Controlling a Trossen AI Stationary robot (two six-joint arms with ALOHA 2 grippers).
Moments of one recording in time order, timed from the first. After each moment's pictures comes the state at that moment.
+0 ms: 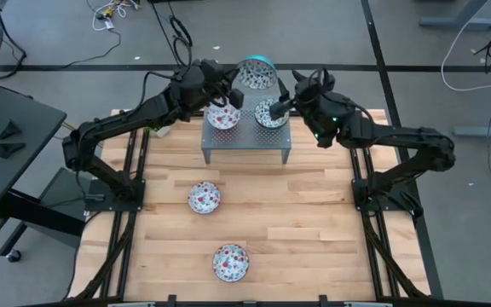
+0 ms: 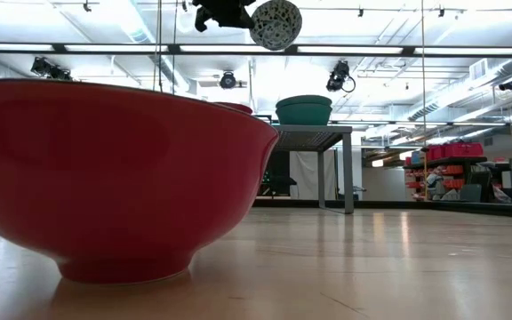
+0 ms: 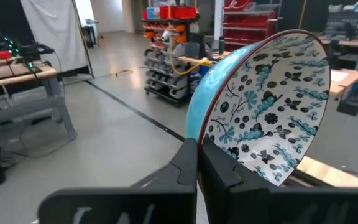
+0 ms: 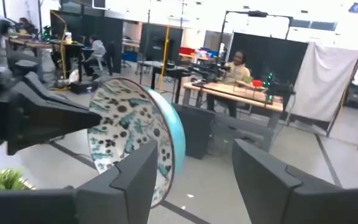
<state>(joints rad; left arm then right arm) 0.39 1.52 1.51 -0.04 -0.47 -0.02 -0.13 1.37 1.39 0.04 0.95 -0.19</state>
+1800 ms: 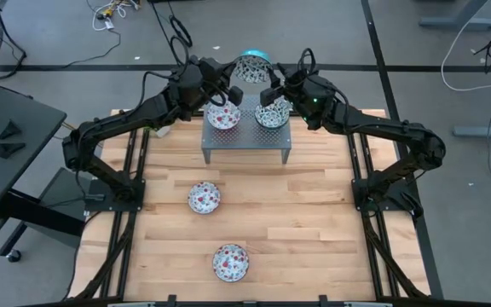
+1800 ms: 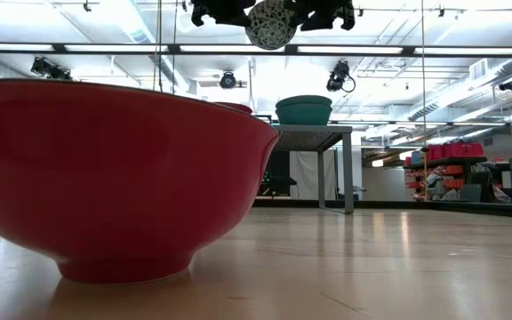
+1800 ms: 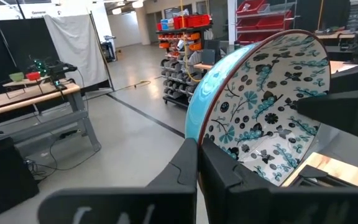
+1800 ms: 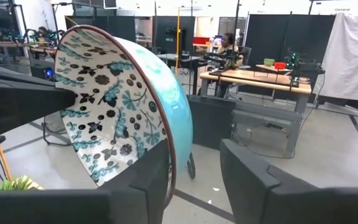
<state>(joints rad) 0.40 1.52 1.50 0.00 -0.53 0.09 -0.32 1.47 1.39 0.08 0.69 -0.03</state>
